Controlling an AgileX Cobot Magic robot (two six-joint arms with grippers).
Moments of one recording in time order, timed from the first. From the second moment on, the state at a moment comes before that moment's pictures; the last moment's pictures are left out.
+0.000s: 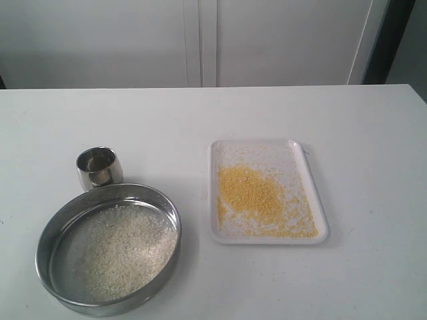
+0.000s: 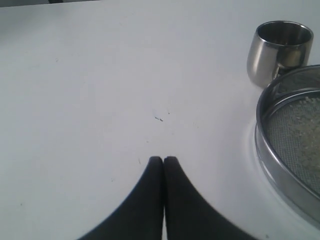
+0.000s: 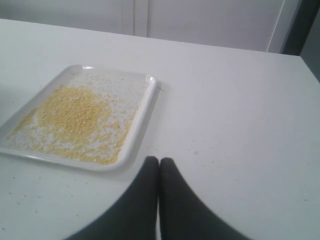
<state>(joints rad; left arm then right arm) 0.05 0.01 0.02 -0.06 0.40 0.10 0.17 0.00 0.00 0.04 0.34 -0.04</state>
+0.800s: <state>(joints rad) 0.05 0.01 0.02 -0.06 0.40 0.10 0.17 0.00 0.00 0.04 0.34 -0.04</state>
